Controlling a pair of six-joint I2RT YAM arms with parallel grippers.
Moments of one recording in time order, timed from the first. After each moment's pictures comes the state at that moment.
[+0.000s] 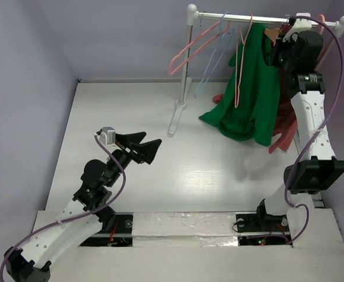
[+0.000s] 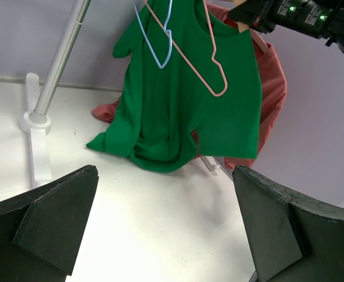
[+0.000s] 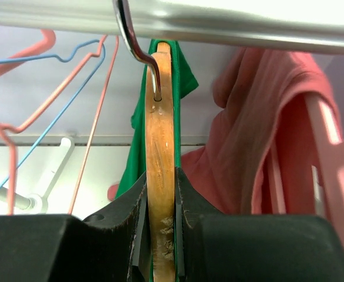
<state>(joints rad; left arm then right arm) -0.66 0.50 0.40 0.36 -0.01 -0.56 -0.04 1.62 1.91 -0.41 -0.03 -0.02</state>
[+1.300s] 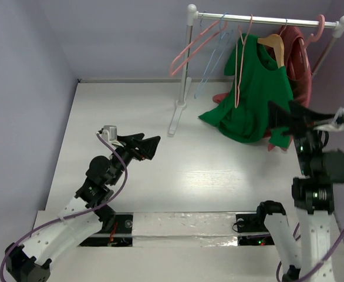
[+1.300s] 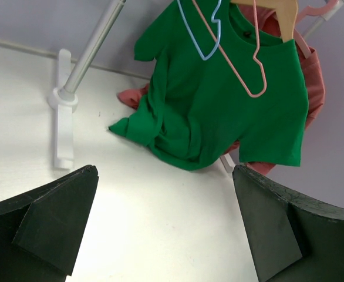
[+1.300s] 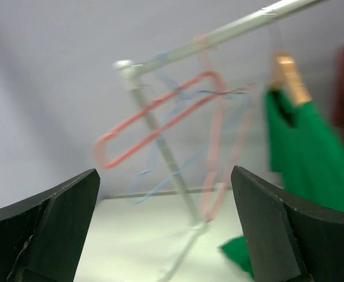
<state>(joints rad) -0.66 0.55 0.40 0.31 -0.12 -0.61 -0.05 0.57 0.95 0.04 -0.18 0.52</state>
